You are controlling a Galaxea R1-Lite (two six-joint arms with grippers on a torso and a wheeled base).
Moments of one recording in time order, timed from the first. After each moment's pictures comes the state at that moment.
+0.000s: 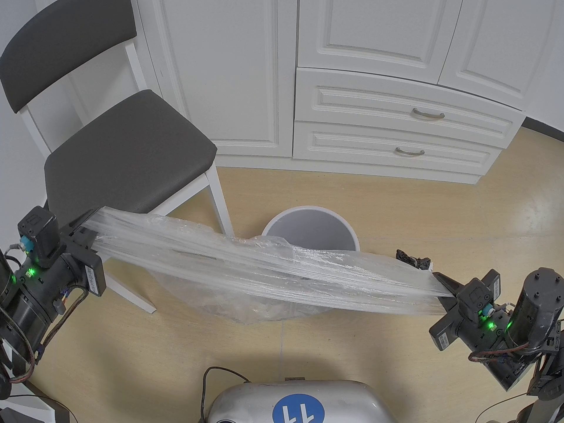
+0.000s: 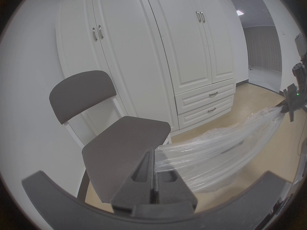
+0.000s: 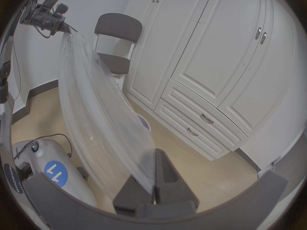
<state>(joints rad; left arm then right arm) -0.49 1.18 -0.35 -0.85 0.38 0.34 0.80 1.48 -0.20 -1.10 -0.61 -0.45</state>
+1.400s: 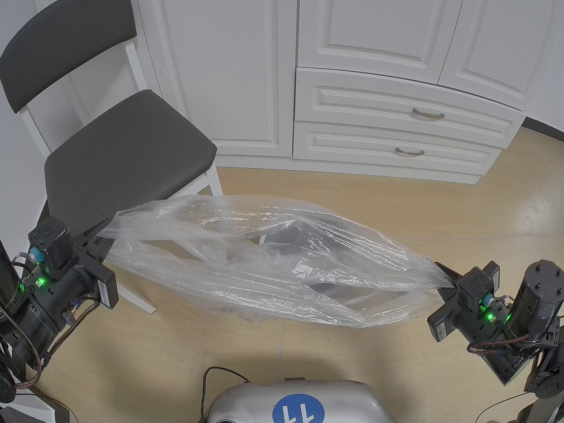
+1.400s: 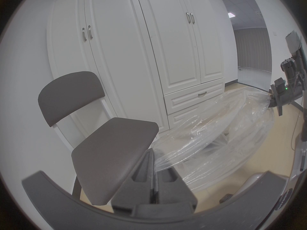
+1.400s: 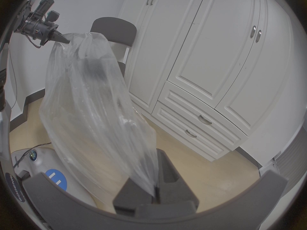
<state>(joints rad) -0.55 1.20 -0.33 -0.86 0.31 0.35 0.80 1.51 -0.23 -1.15 -0.60 -0.44</state>
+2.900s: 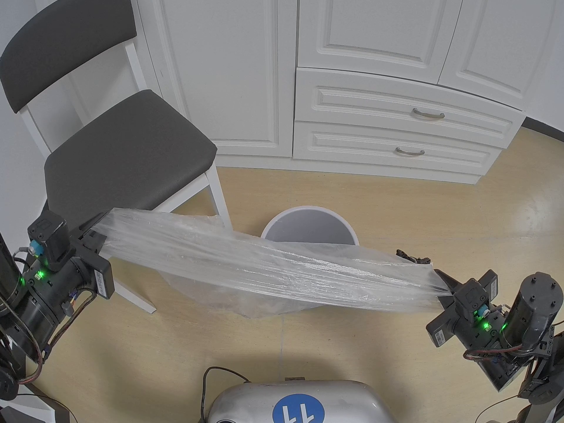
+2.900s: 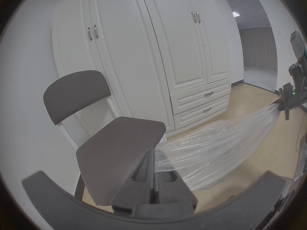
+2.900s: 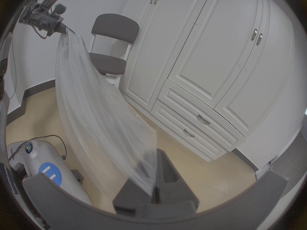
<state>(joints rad) -0.48 1.23 -0.32 -0.92 0.31 0.35 0.79 1.57 -0.14 -1.30 -0.62 -0.49</state>
